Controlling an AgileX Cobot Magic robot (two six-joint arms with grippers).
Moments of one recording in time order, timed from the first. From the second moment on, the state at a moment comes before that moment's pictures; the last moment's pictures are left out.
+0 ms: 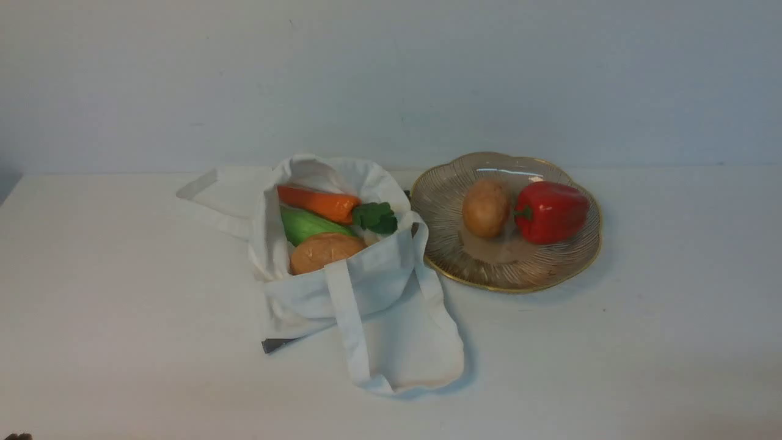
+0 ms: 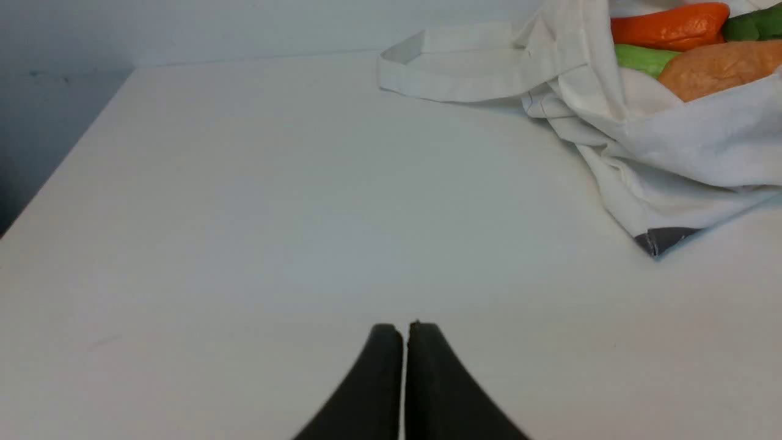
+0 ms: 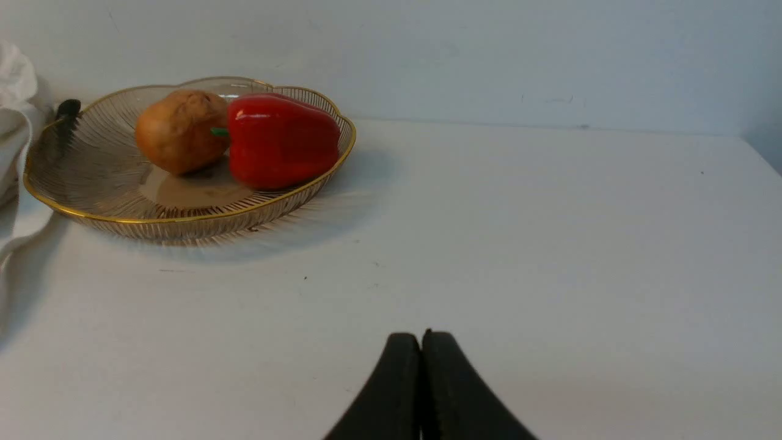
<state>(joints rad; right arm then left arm) 0.04 -0.01 0.02 -0.05 0.39 0.03 -0.01 -0.01 0.03 0.06 0.37 -0.03</state>
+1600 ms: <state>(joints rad) 0.04 -0.01 0.02 -0.05 0.39 0.03 -0.01 -0.01 0.03 -0.11 0.37 -0.16</state>
